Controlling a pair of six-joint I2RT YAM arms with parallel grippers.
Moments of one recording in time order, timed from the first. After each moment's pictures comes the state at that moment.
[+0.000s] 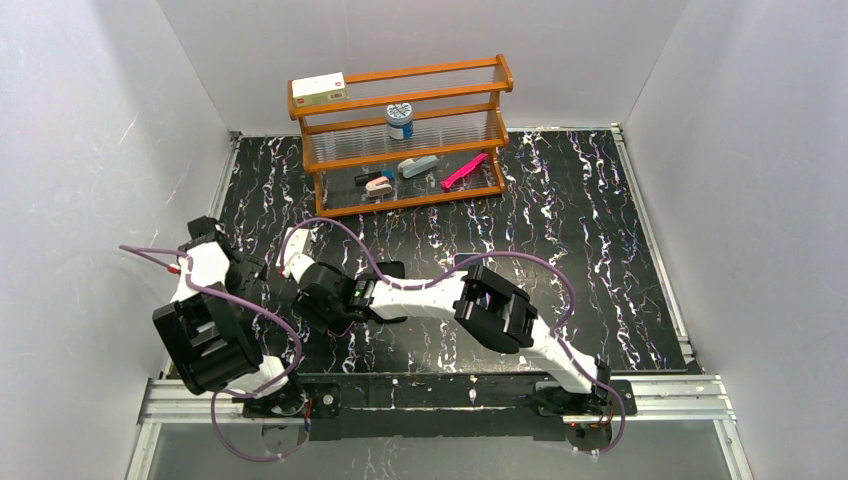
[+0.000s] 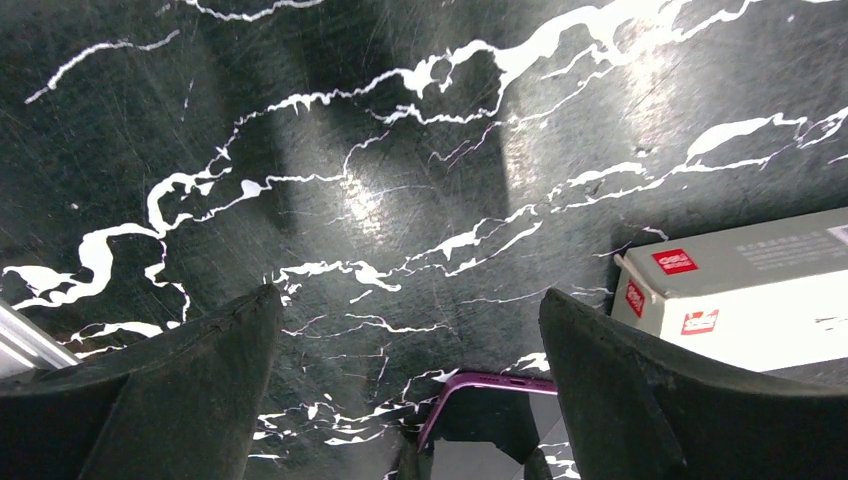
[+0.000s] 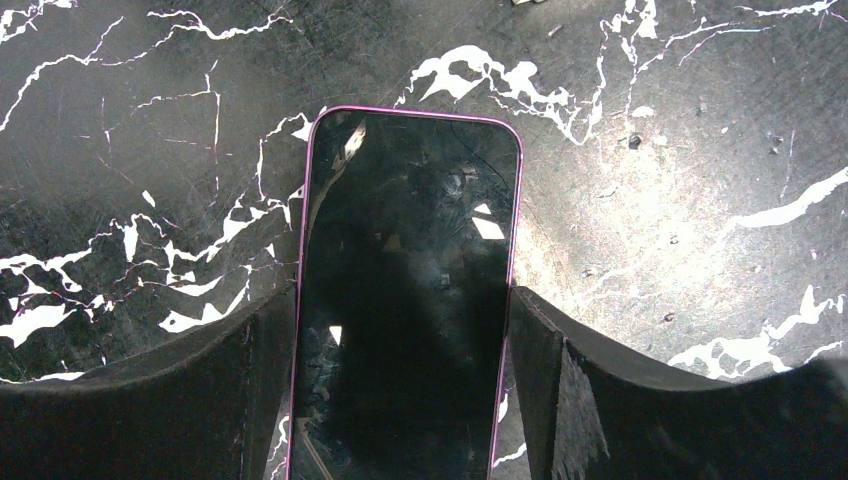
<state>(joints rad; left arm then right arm) 0.49 1.42 0.87 -0.80 -0.14 -0.74 1.31 2.36 1.85 -0.24 0.16 0.16</state>
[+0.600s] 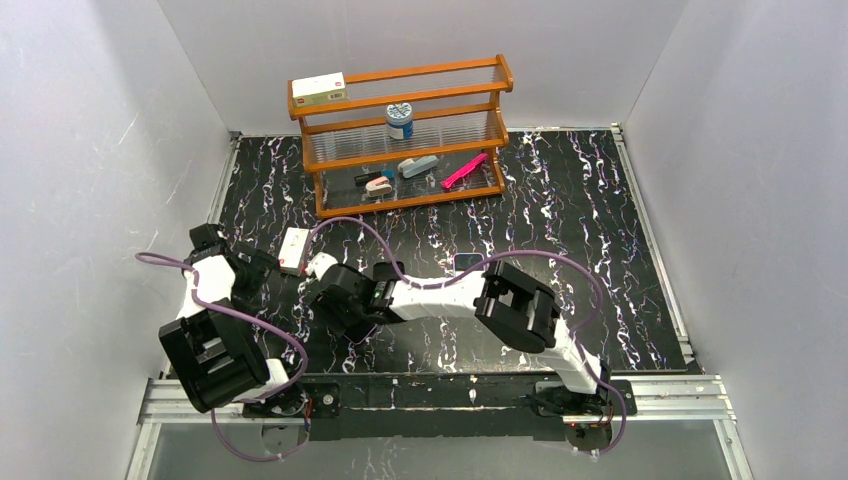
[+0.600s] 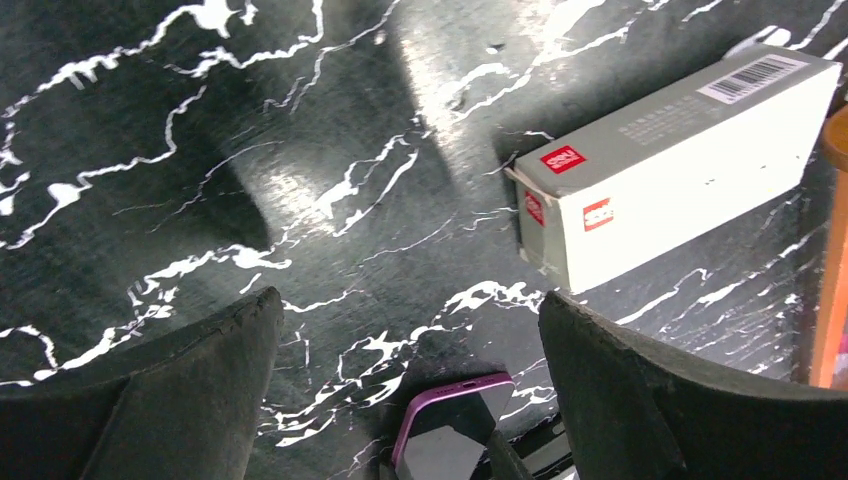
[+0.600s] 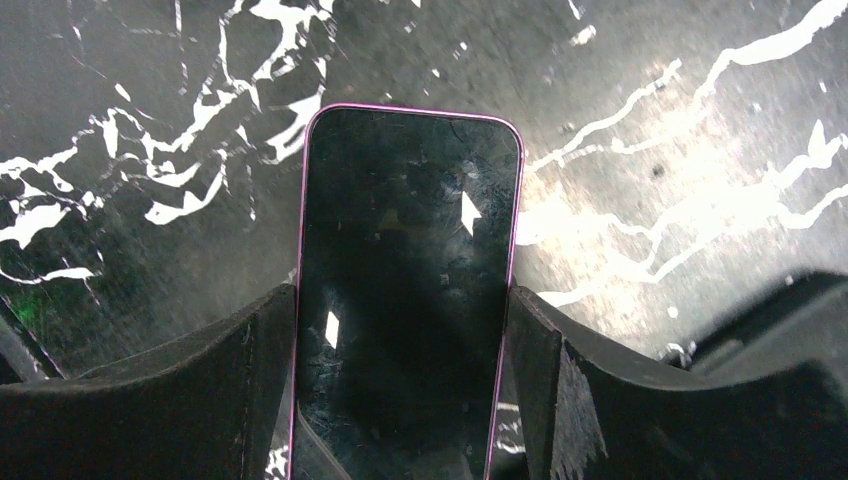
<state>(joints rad) 0.49 1.33 0.76 -0.67 0.10 -0.67 1.29 2.20 1.61 -0.21 0.14 0.27</state>
